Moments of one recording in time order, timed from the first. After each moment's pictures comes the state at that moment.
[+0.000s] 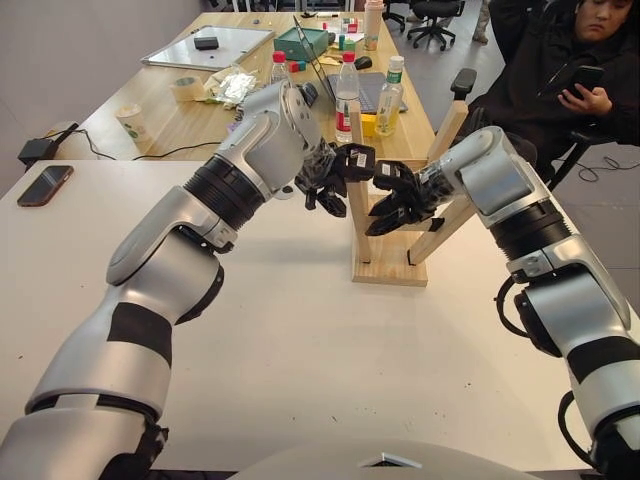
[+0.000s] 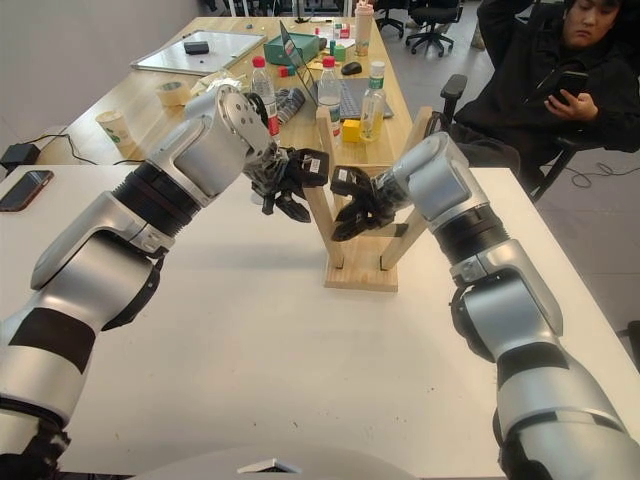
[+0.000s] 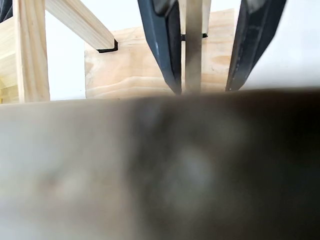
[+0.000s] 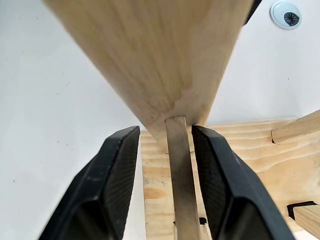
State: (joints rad) left arm -1.29 0.37 -0.74 0.57 0.18 0.59 -1.36; right arm -1.07 -0.48 0.43 0.51 -0.07 0.66 1.43
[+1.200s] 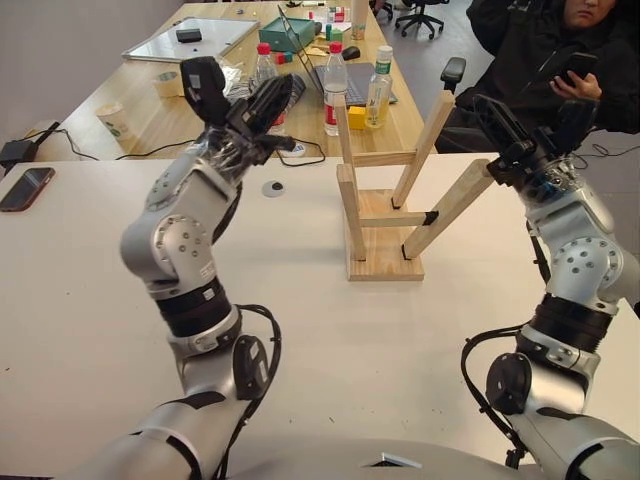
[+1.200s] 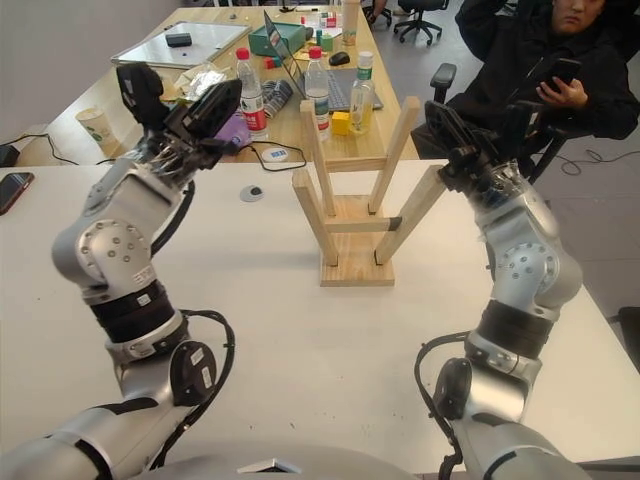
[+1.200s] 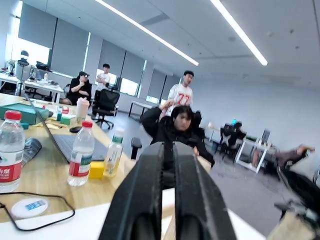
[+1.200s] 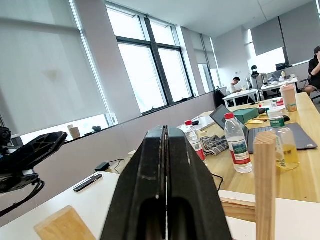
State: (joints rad) left arm -0.74 -0.03 0.41 -0.28 -0.40 0.88 -0.40; right arm -0.58 -0.24 -0.49 -0.12 0.62 0.68 0.64
